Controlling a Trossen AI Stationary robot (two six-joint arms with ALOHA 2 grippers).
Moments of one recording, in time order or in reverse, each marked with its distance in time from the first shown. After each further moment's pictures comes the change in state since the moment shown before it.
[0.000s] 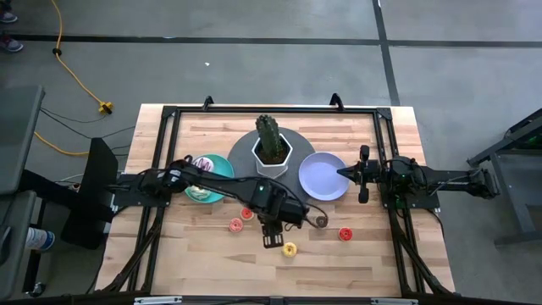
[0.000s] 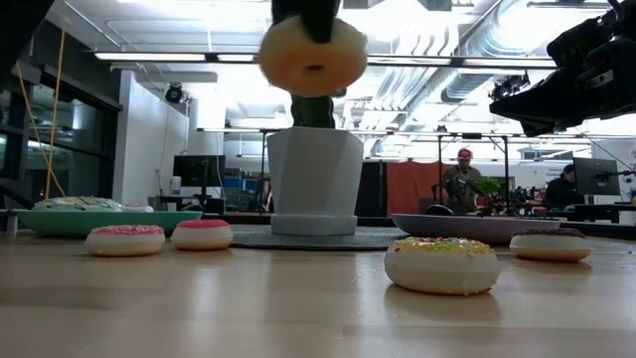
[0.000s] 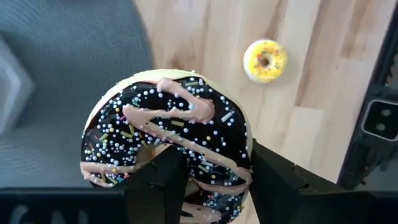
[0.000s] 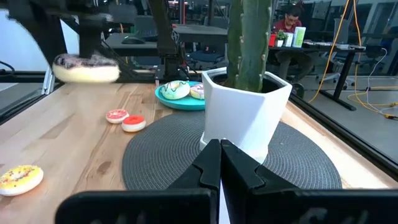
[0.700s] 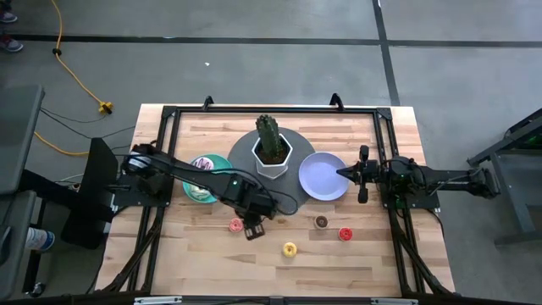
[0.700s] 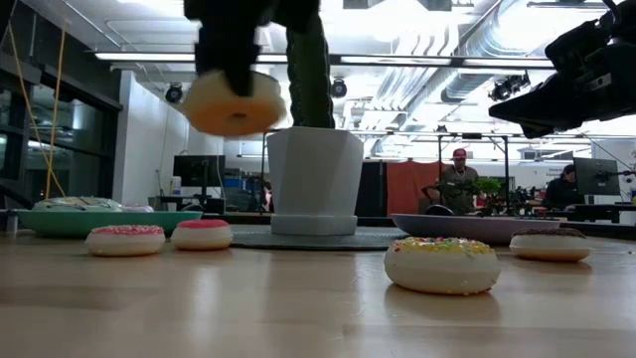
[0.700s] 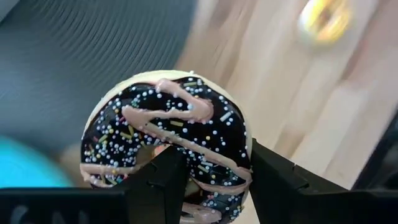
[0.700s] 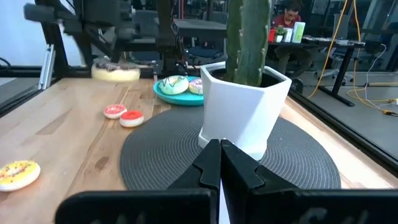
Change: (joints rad) left arm 0.012 -0.381 -0.703 0.376 0.012 -0.204; right arm 0.000 0.019 0.000 0.000 0.005 0.000
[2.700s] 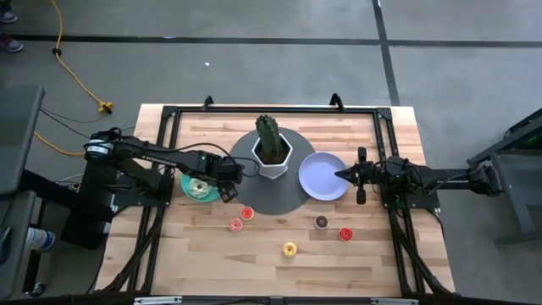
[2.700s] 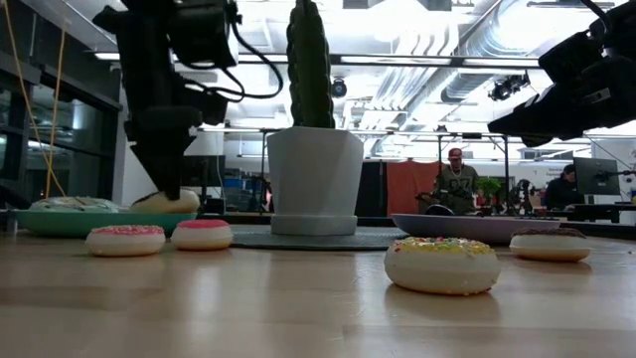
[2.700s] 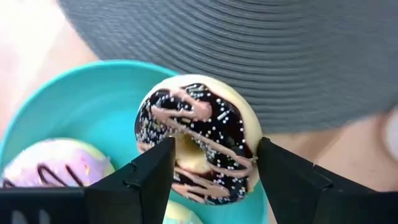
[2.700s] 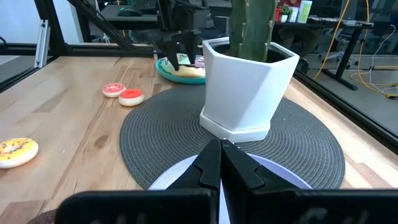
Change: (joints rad) left arm 0.262 -0.391 -0.728 0.279 -0.247 0.035; right arm 0.000 0.086 0.000 -0.001 -0.002 0.000
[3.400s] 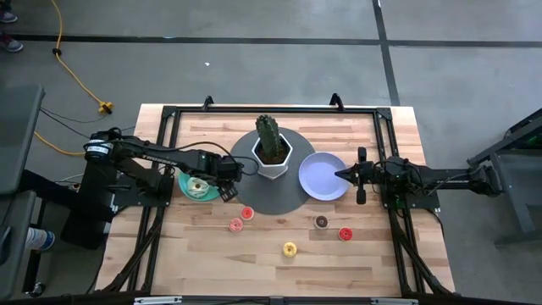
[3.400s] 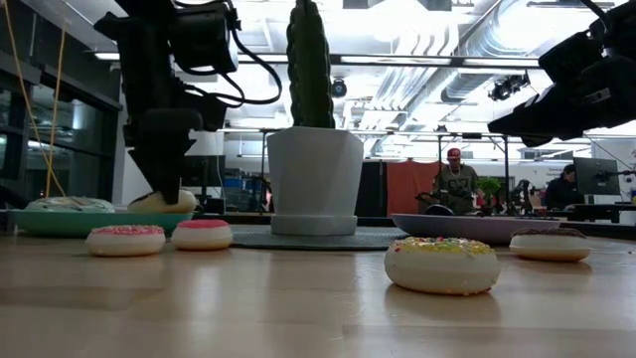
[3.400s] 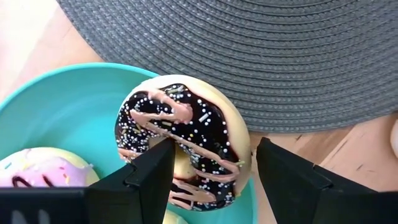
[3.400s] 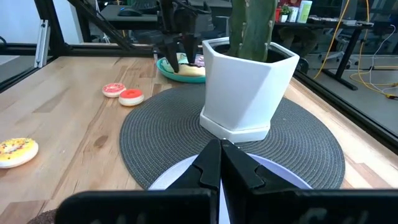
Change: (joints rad) left arm 0.019 0.000 -0.021 0.029 0.039 -0.001; right arm 0.000 0.000 0.000 0.000 0.000 0.000
